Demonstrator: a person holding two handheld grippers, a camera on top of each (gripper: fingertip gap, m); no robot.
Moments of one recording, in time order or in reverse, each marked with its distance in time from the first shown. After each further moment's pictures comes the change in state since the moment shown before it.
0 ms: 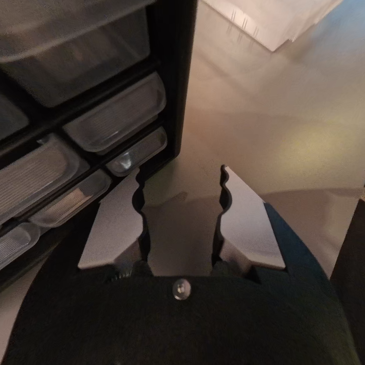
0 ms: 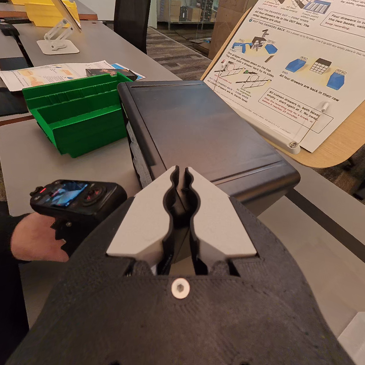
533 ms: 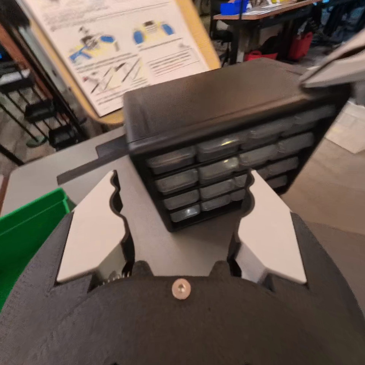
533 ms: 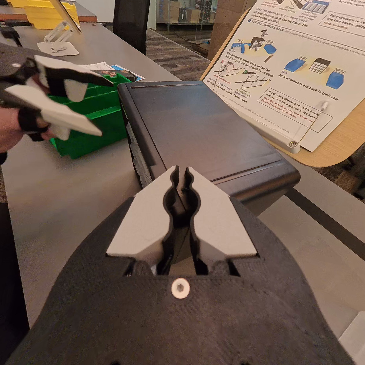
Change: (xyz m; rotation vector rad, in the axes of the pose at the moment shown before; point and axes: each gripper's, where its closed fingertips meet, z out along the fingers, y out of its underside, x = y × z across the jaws) left arm -0.144 -0.043 -0.216 0.409 -0.459 -0.055; right arm 0.000 0.000 0.000 0.004 0.002 0.006
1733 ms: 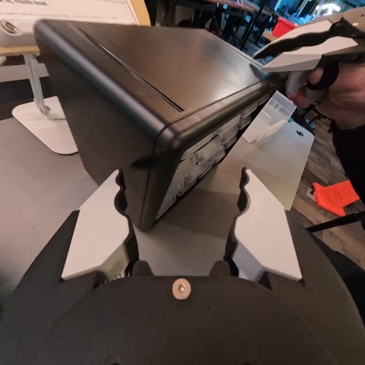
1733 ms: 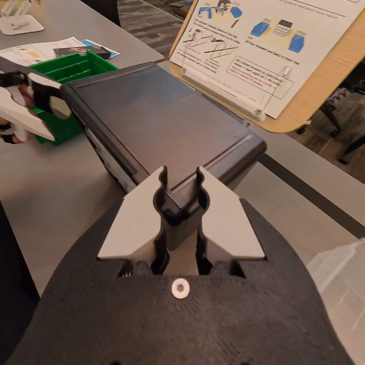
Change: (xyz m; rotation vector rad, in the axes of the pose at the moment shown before) left arm 0.051 0.024 0.009 -0.118 0.457 -0.259; right arm 0.042 0.016 -0.037 -0.117 0.064 0.062
